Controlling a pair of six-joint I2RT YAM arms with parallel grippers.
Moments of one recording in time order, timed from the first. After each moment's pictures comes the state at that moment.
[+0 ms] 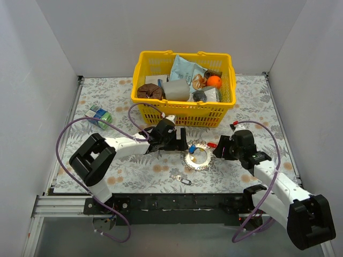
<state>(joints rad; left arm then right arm) -0.80 1.67 0.90 -0.02 0.01 -0.67 0.35 0.93 0.40 -0.24 -0.11 0.42</state>
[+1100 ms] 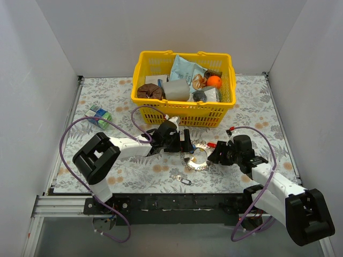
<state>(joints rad) -0.83 1.71 0.87 0.12 0.12 -0.74 0.34 0.97 0.28 -0.09 -0.30 0.48</state>
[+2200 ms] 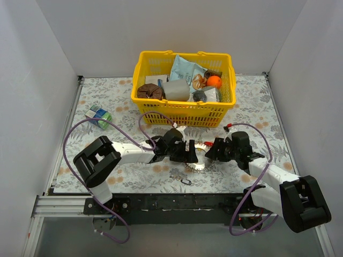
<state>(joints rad) -0.93 1.70 0.84 0.12 0.18 -0.76 0.34 1.10 0.30 0.05 -0.36 0.49</state>
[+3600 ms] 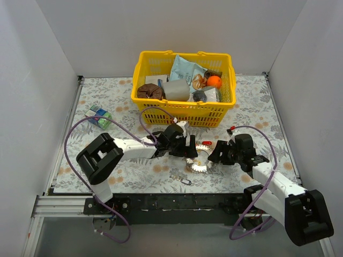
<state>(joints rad) -0.90 1.72 0.90 0.07 0.13 -0.68 0.30 0.97 0.30 -0.14 -0.33 0.44</state>
